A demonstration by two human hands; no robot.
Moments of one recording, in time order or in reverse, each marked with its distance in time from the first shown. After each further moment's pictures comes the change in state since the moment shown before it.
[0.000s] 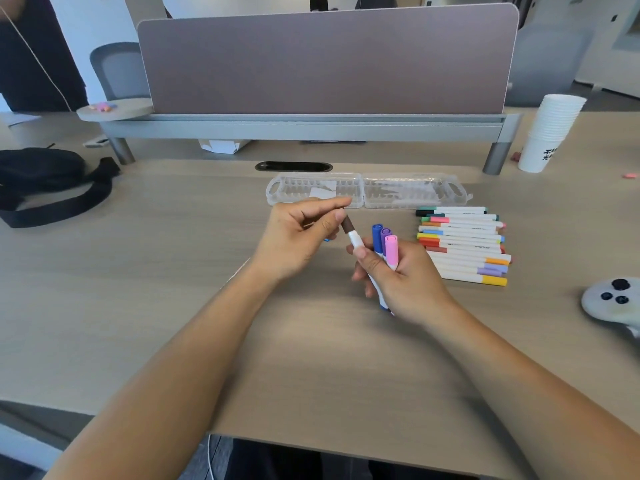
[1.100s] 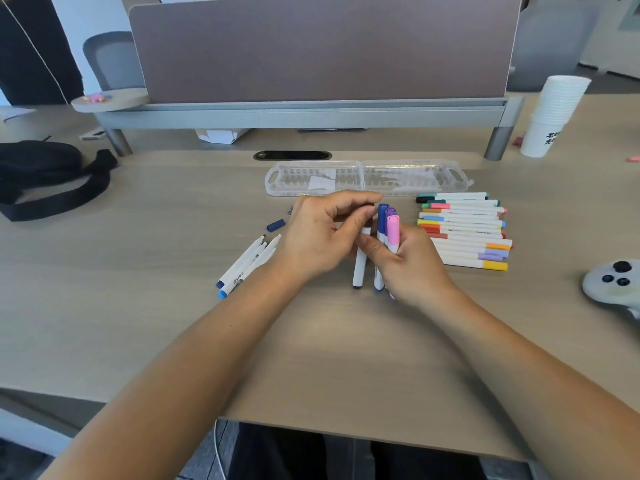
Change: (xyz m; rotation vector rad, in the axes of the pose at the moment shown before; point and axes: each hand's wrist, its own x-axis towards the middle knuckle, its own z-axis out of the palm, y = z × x) left_hand -0.005 0.005 0.028 0.234 -0.023 0.170; right_hand -0.002 -0.006 -0.002 -0.082 0.047 -0.077
